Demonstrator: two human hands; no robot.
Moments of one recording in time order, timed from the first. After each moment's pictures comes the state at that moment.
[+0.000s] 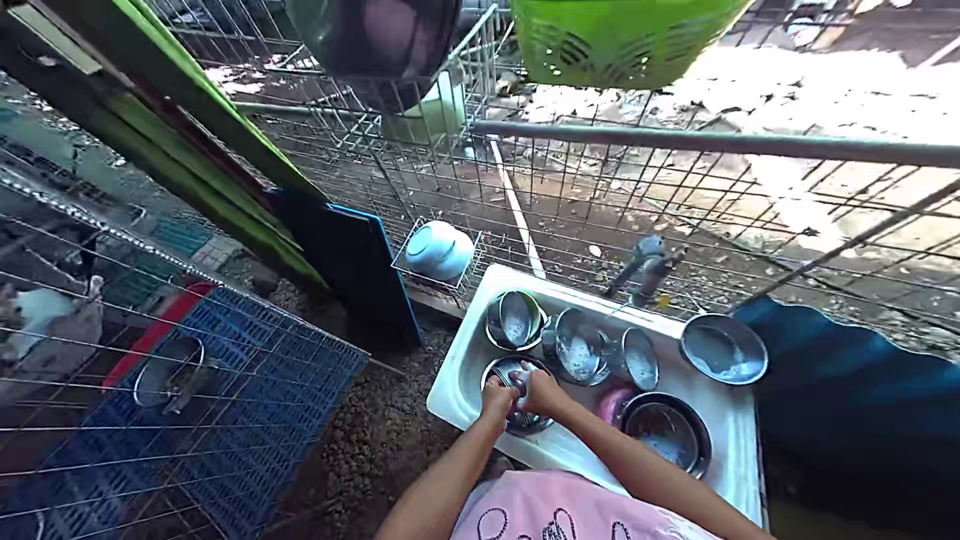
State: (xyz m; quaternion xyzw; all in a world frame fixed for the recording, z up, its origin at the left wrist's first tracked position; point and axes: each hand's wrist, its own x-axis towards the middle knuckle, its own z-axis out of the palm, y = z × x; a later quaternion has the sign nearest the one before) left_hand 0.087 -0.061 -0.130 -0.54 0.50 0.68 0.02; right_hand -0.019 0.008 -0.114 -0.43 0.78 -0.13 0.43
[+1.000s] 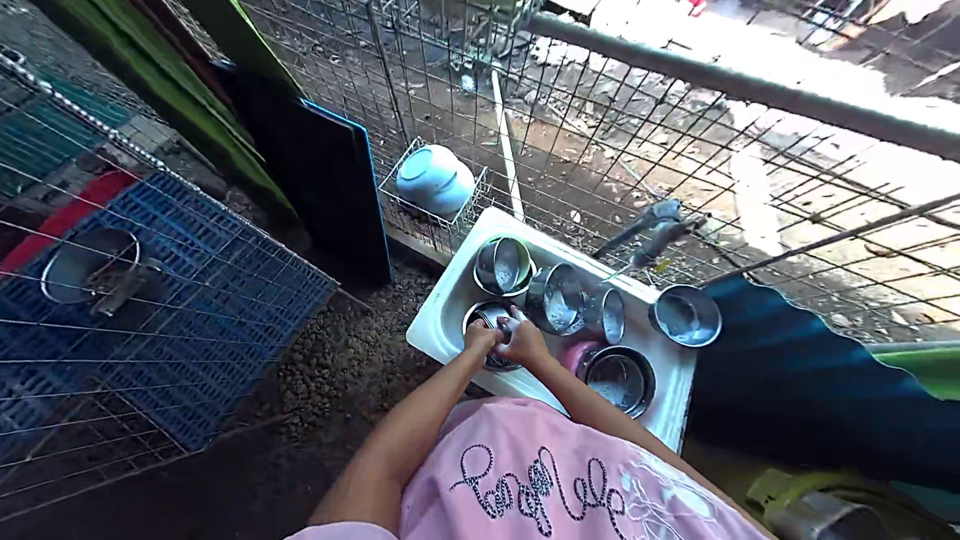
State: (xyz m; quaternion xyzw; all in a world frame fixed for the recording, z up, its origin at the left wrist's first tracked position) left_hand 0.091 -0.067 -0.134 -0.51 0.50 0.70 0.05; right_hand 0.002 0.017 -0.108 -0.39 0.84 -0.12 0.35
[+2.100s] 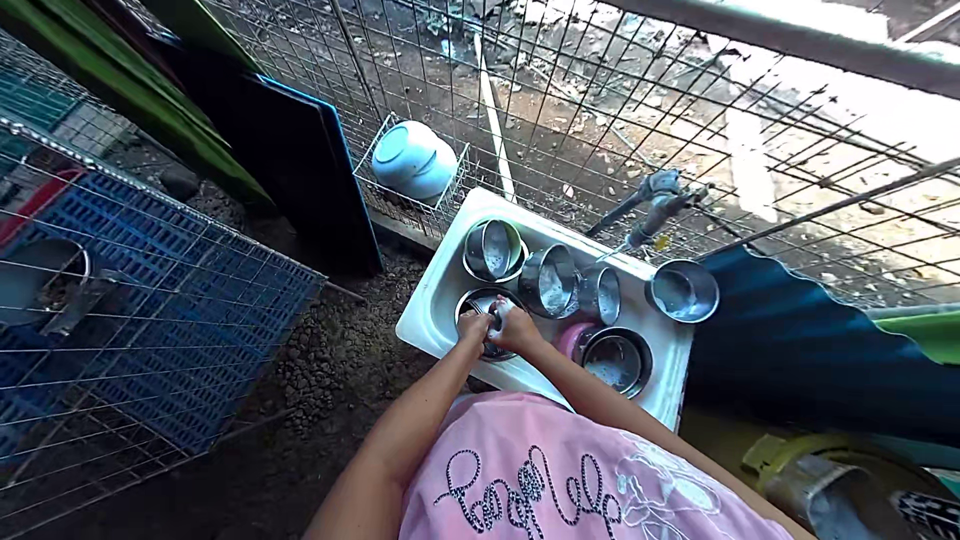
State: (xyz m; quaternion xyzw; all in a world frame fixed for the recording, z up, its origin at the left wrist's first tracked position) left_hand 0.081 -0.061 -0.141 -0.57 0.44 0.69 0.02; right_hand -0.002 0.013 -0.115 -0.40 0.82 -0.15 0.38
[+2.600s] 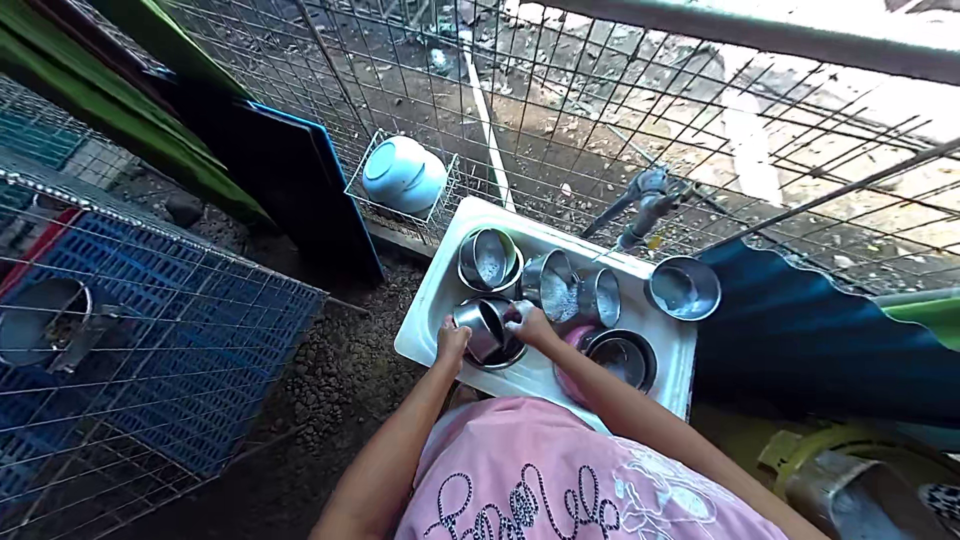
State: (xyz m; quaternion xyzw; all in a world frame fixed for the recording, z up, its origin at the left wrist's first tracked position) left_hand 0.107 -0.086 -0.117 -0.54 0.51 0.67 0.01; right_hand -0.045 0.031 -0.134 -0.33 0.83 -0.22 0.40
